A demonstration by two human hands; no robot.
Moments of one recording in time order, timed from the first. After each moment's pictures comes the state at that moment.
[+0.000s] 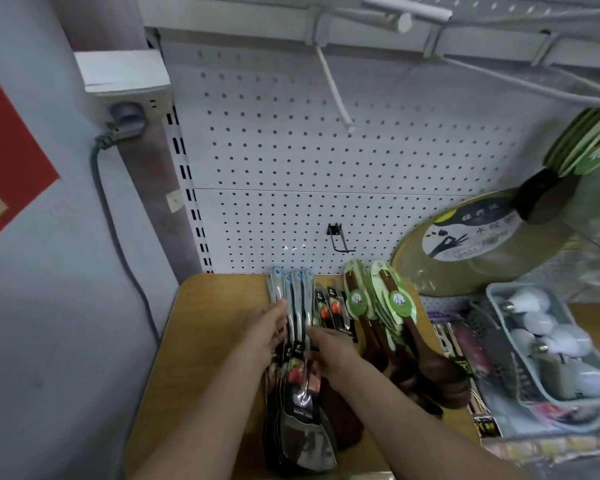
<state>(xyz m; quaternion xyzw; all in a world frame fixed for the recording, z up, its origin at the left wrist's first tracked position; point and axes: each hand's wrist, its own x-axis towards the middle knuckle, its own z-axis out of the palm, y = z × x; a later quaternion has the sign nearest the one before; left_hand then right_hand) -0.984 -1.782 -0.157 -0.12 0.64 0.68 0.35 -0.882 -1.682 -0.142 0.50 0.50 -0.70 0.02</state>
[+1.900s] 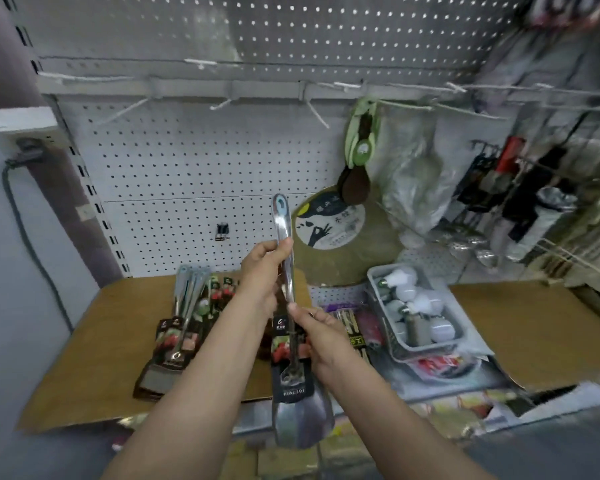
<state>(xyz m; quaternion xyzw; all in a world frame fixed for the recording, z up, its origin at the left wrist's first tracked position) -0.730 -1.625 0.019 0.06 0.57 0.78 0.25 -0.615 -1.576 -0.049 0.32 0.49 -0.80 -0.12</state>
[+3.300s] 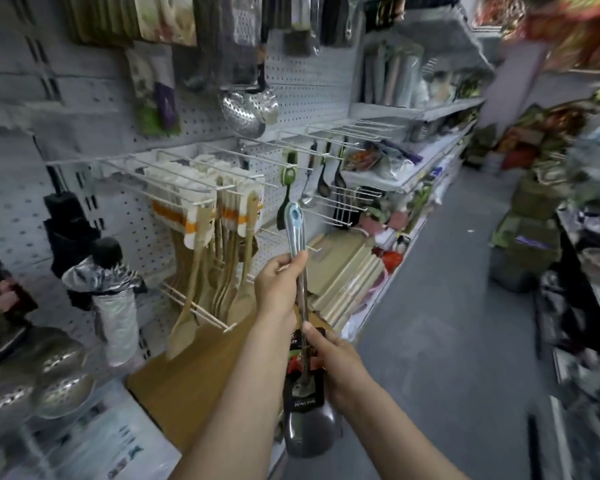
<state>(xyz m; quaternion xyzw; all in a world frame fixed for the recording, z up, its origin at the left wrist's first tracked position) -0.278 -0.918 0.040 0.25 0.50 0.66 0.50 -0.170 -0.962 -0.035 0.49 0.35 -0.67 -0.42</state>
